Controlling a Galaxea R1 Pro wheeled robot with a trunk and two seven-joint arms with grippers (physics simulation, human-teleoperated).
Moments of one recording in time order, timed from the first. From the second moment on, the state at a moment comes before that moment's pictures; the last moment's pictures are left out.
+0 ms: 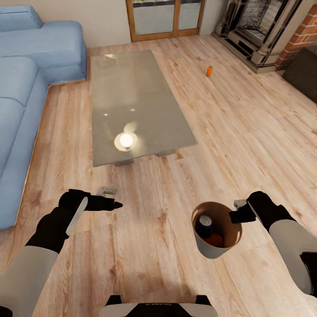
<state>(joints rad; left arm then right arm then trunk) -0.78 0.19 -0.17 -1.18 0.17 1.05 -0.31 -1.04 -0.28 0.02 -0.45 0.37 0.91 0.59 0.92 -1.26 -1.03</state>
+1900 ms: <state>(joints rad) -0.78 0.18 -0.17 -1.18 0.16 1.05 -0.31 -1.04 -0.28 0.02 -0.45 0.37 0.90 0.62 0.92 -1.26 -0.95</state>
